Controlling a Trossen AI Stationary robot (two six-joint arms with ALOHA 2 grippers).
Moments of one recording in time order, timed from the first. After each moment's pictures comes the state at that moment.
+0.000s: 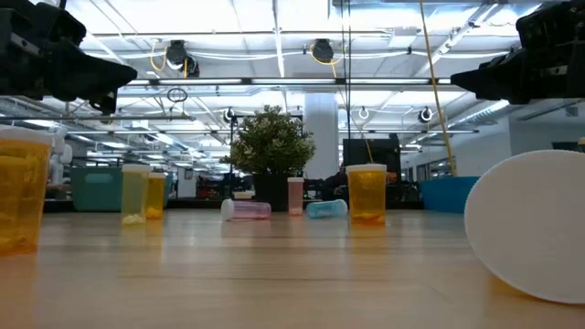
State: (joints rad) left arm 0.01 0.01 0.01 0.03 0.05 0.00; right arm -0.06 0.00 0.01 0.03 0.00 -0.29
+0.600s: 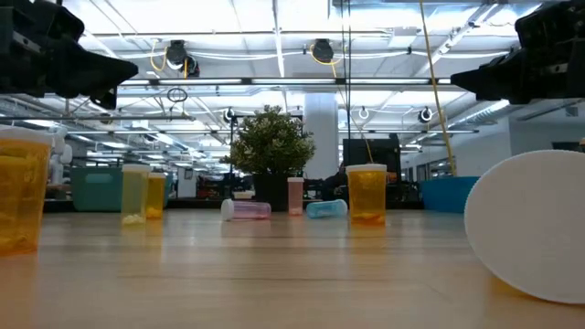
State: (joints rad) left arm 0.01 0.01 0.01 0.06 0.03 0.03; right arm -0.06 0.00 0.01 0.03 0.00 -0.25
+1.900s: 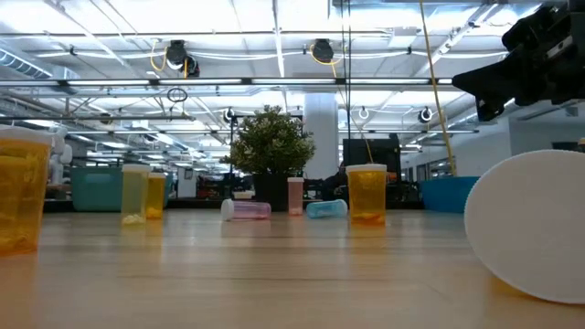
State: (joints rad) left arm 0.00 0.73 1.10 -0.76 -0.01 -0.02; right arm -0.06 0.02 0.01 0.02 -0.03 0.13
